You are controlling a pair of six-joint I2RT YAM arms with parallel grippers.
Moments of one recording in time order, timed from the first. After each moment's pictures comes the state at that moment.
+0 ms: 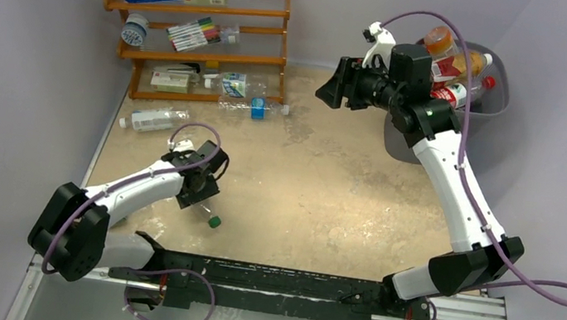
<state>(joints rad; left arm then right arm) -0.51 1.27 0.68 -0.77 -0.40 -1.11 0.41 1.49 1.72 -0.66 -0.32 0.27</state>
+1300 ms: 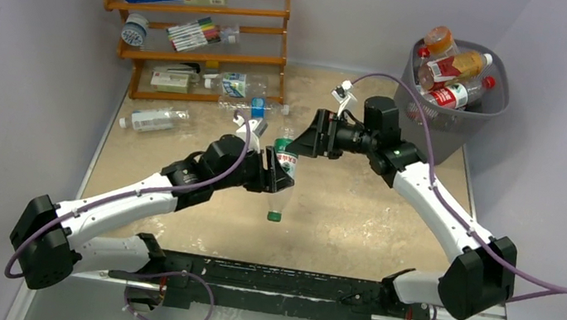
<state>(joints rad) -0.83 1.12 0.78 -0.13 0.06 -0.82 0.47 1.35 1.12 -0.26 -0.71 0.58</state>
